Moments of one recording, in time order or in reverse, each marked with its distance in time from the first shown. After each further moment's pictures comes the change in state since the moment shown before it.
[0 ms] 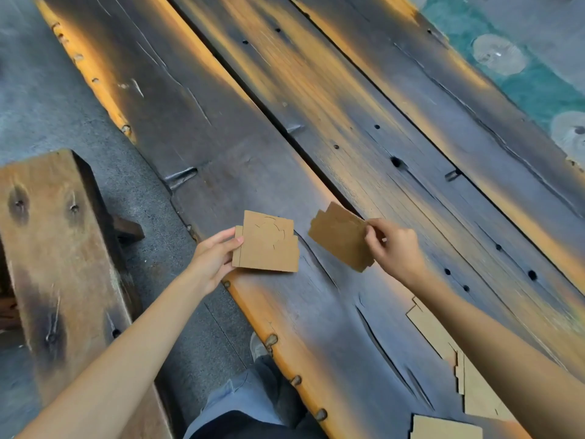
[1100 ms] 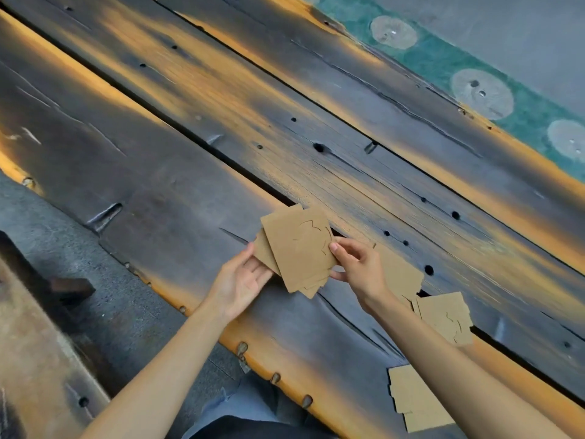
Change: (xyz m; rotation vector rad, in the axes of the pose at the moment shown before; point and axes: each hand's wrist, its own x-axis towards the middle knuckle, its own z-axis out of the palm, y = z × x) left_hand -0.037 -0.040 0.119 -0.379 -0.489 -0.226; right_hand -0.099 -0.013 -0.005 1.072 0.253 0.714
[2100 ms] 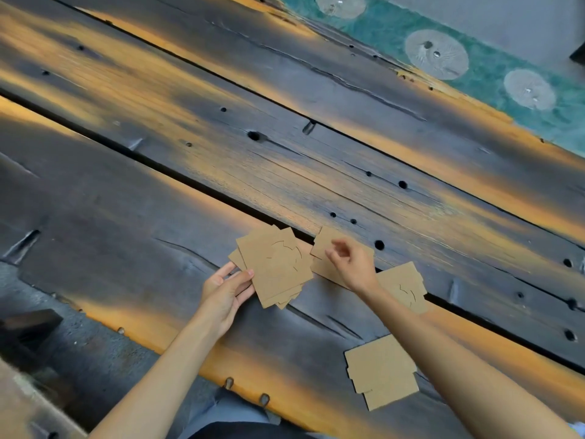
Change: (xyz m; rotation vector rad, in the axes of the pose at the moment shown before) left_hand 0.035 -0.100 0.040 0.424 0.230 0.032; right_hand 0.027 0.057 -0.135 -0.604 0.140 0.027
